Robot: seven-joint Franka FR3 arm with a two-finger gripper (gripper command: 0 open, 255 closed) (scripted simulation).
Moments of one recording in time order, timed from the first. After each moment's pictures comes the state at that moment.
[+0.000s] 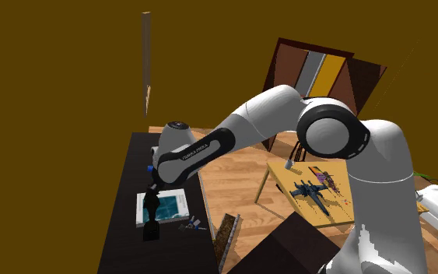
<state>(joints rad) 0.25 0.58 0.18 -1.87 0.06 2.61 -0.29</state>
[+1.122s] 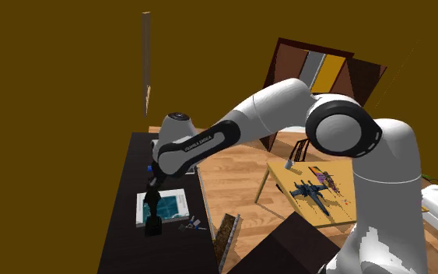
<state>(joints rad) 0.24 0.52 0.18 -1.87 0.07 2.55 -0.28</state>
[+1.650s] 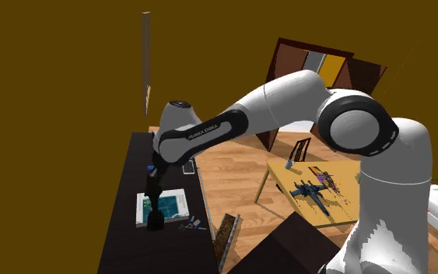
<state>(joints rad) 0.24 0.45 0.19 -1.86 0.07 2.47 -0.28</state>
